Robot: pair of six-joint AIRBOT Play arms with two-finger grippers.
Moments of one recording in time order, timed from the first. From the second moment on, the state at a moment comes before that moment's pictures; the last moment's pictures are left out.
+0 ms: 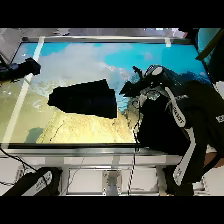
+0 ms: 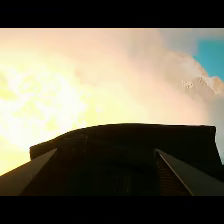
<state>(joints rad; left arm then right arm) 0.12 -1.05 1.27 1.41 -0.86 -1.62 0.14 -2.07 1.79 -0.63 1.38 1.29</state>
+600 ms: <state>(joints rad) 0.13 -1.46 1.27 1.49 -0.79 -1.60 0.19 -2.13 1.80 -0.58 1.09 1.24</state>
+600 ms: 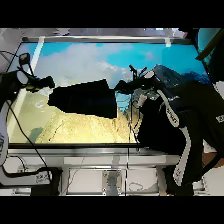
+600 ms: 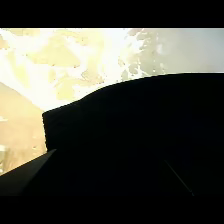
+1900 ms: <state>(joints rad) 0.22 -1.61 1.31 1.15 -0.80 -1.38 0.19 -2.13 1.80 -0.65 1.09 1.24</state>
